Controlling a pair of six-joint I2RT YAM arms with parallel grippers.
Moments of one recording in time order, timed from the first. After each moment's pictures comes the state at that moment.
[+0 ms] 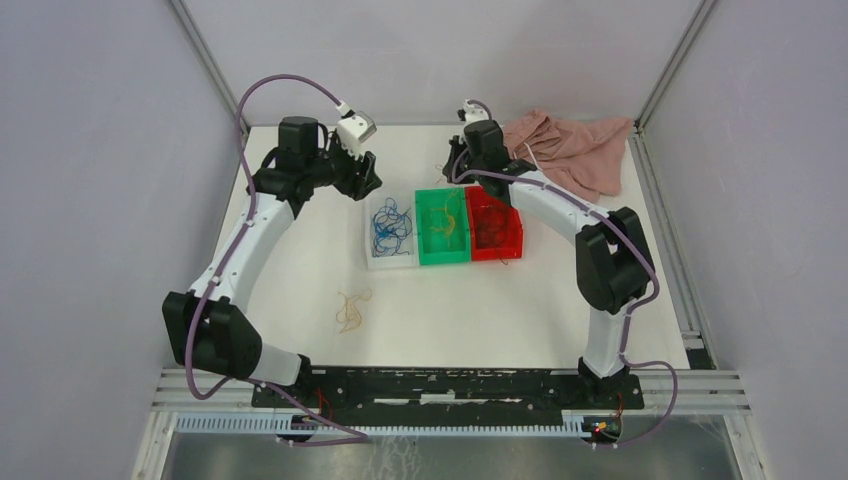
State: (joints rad) left arm -0.21 1.43 1.34 -0.48 0.51 0.35; right arm 0.53 1.94 1.56 -0.14 0.02 0.40
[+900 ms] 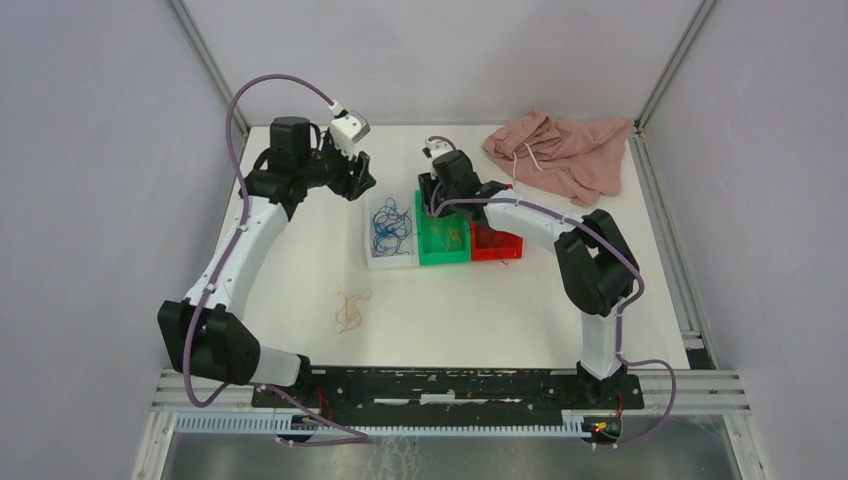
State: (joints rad) left arm -0.19 1.40 1.34 -0.50 0.51 0.37; right arm 0.67 1.96 1.44 -0.16 0.07 0.30
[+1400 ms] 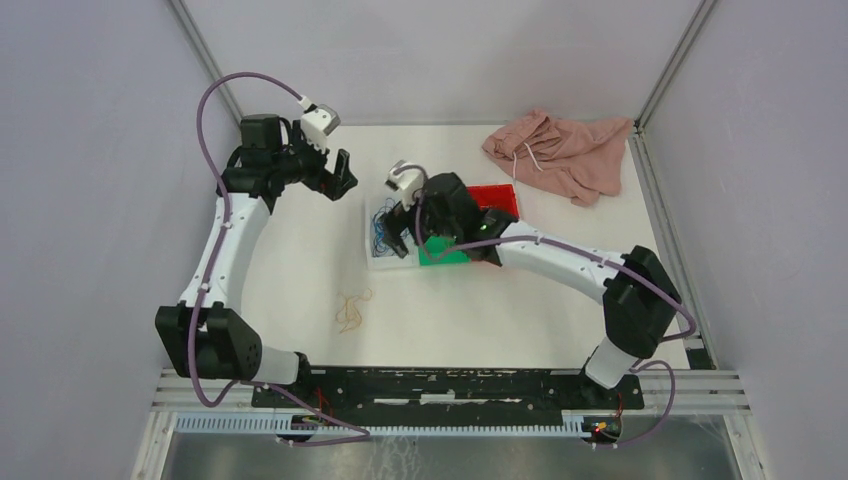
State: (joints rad) left arm -0.05 1.41 1.38 -0.58 0.56 0.39; right arm 0.83 1.68 1.29 -0.07 -0.04 0.05
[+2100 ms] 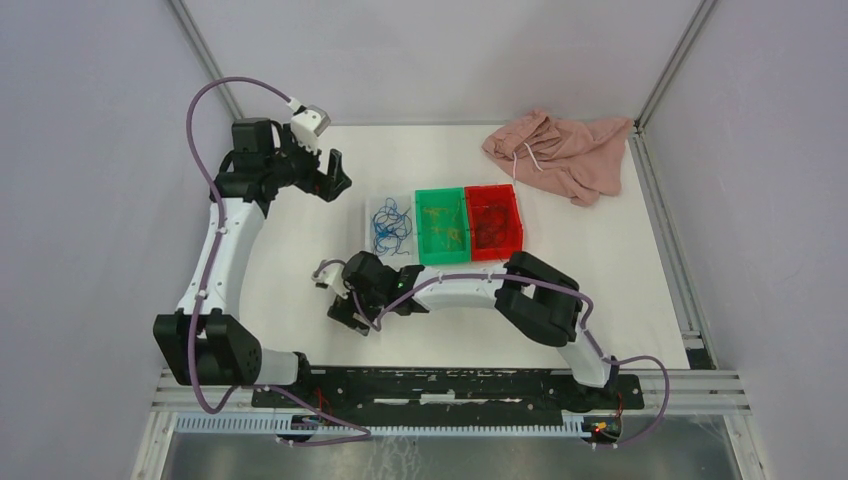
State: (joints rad) left arm 0.00 1.38 1.36 -0.58 0.56 0.34; right arm 1.20 2.11 1.46 -0.13 -0.07 -0.05
